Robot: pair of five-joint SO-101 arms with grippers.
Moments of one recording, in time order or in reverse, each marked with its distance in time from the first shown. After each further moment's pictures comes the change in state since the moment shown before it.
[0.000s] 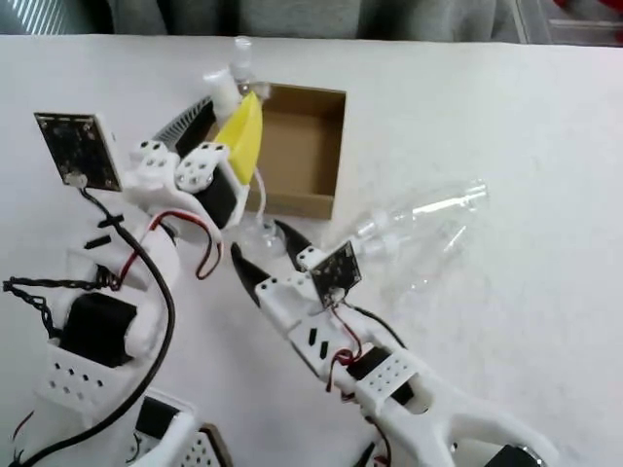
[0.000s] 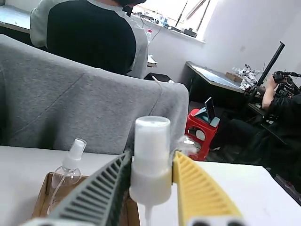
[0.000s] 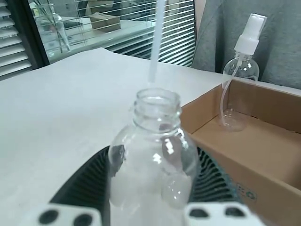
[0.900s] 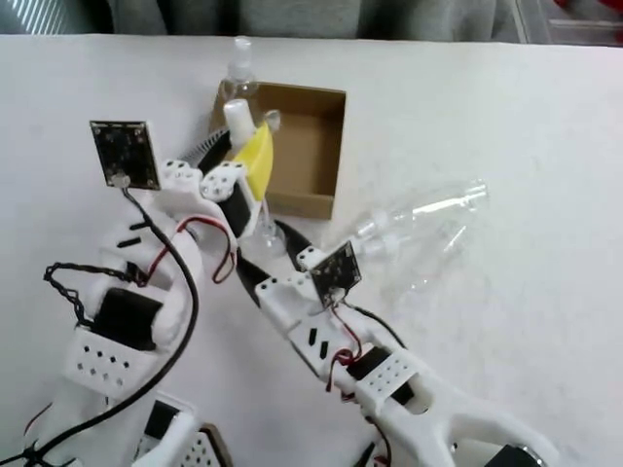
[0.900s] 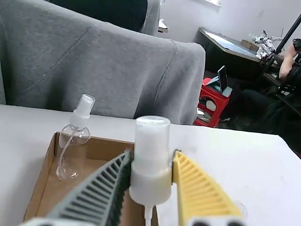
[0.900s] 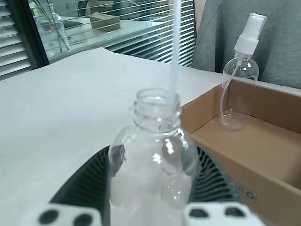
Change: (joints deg) left arm 0.0 0.0 12.9 -4.6 0.0; right arm 0.0 0.0 0.0 0.0 0.0
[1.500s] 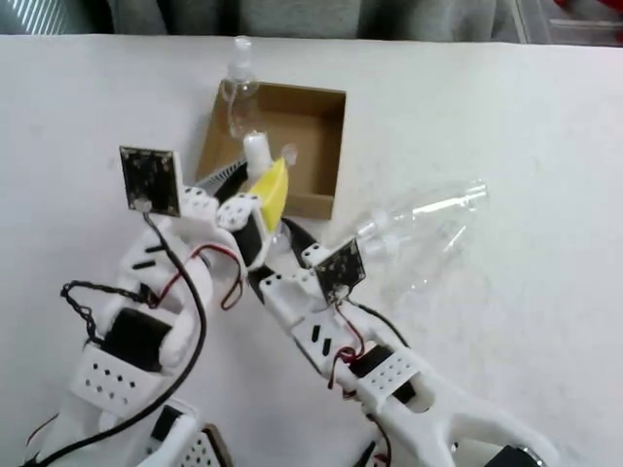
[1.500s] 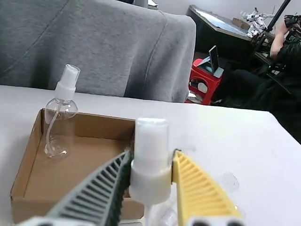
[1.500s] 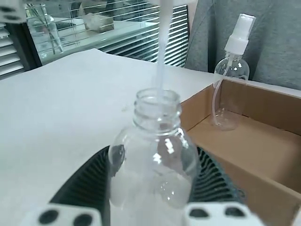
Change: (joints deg) left arm 3.7 -7.9 10.4 0.0 -0.1; right arm 1.7 0.0 0.0 0.0 0.0
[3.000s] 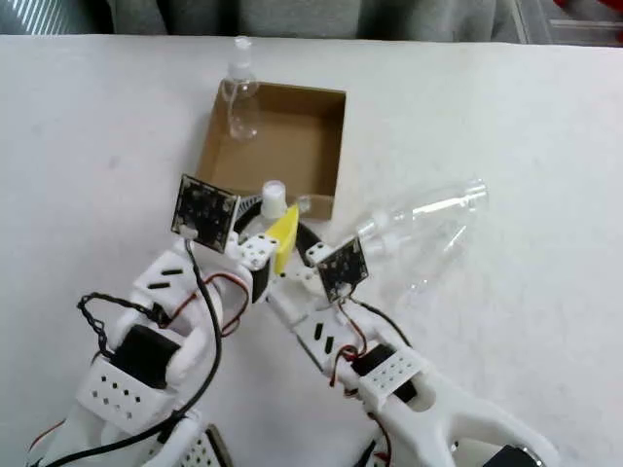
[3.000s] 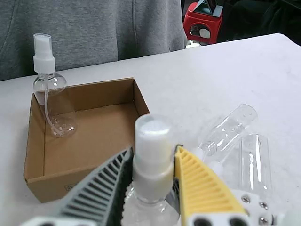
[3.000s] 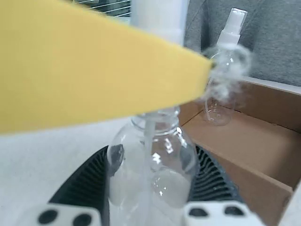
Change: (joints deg) left arm 4.4 -4.0 7.3 4.9 -13.1; right arm 1.6 0.1 0.1 0.0 0.3
